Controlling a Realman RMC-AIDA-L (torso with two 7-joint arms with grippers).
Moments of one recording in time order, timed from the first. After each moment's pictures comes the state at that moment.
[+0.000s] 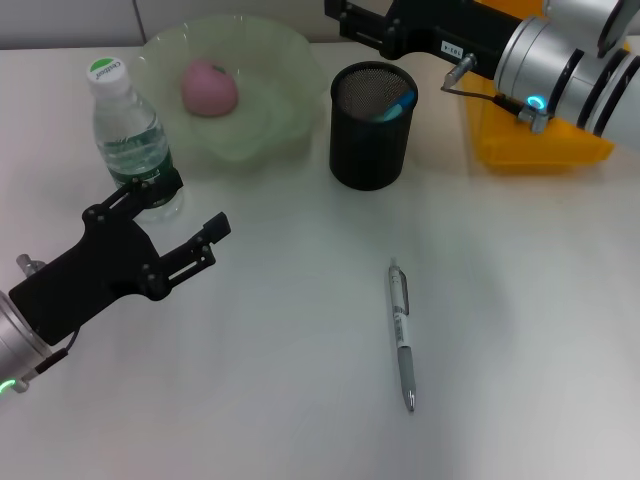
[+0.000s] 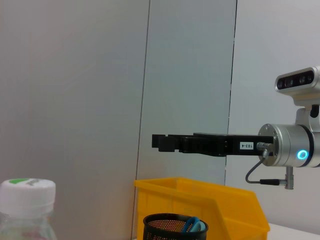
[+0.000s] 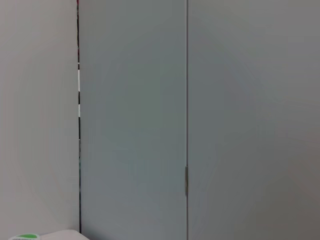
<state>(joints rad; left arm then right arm) -0.37 -2.07 0.44 0.17 1.76 1.61 -0.64 0.86 2.09 -0.80 -0.23 -1.37 -1.08 0.85</state>
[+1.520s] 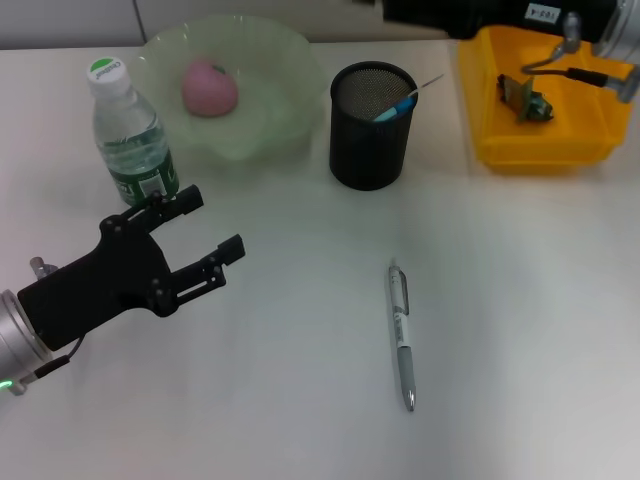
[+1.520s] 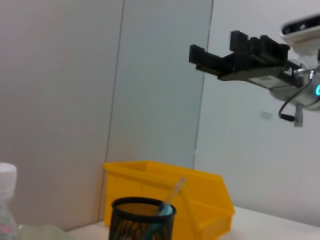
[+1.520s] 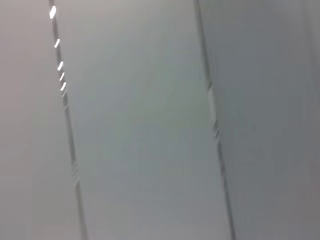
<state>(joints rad) -0.38 -2.06 0.53 0.24 1.78 1.62 -0.76 0.76 1.99 -0.89 -0.58 -1.51 -1.55 1.39</state>
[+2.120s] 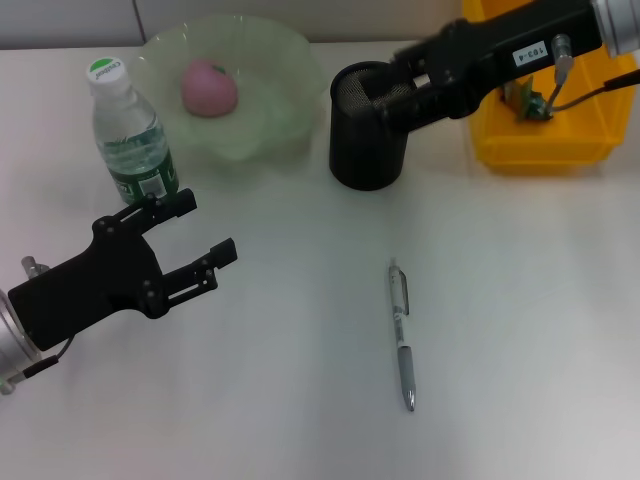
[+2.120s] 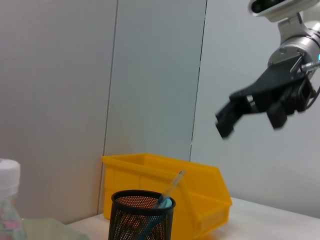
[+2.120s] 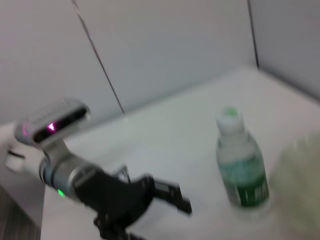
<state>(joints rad) -0.36 -2.06 0.56 0.29 1.78 1.62 -0.79 0.90 1.98 -0.90 -0.89 -2.09 -1.71 1.98</state>
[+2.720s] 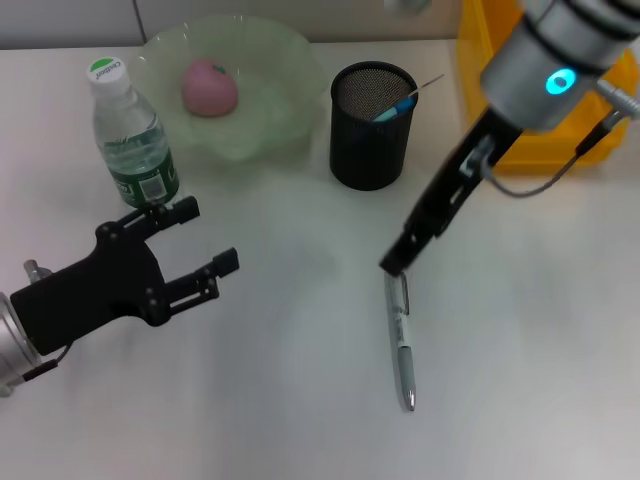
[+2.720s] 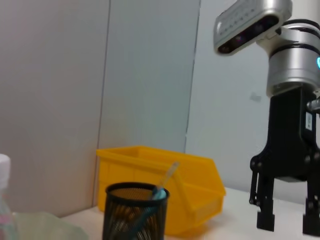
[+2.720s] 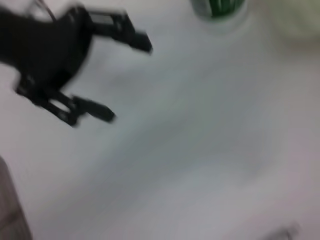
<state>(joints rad) -0.36 -2.06 0.56 0.30 1.81 1.62 -0.79 1.08 2.06 -1.22 -0.89 -2.51 -1.75 2.48</state>
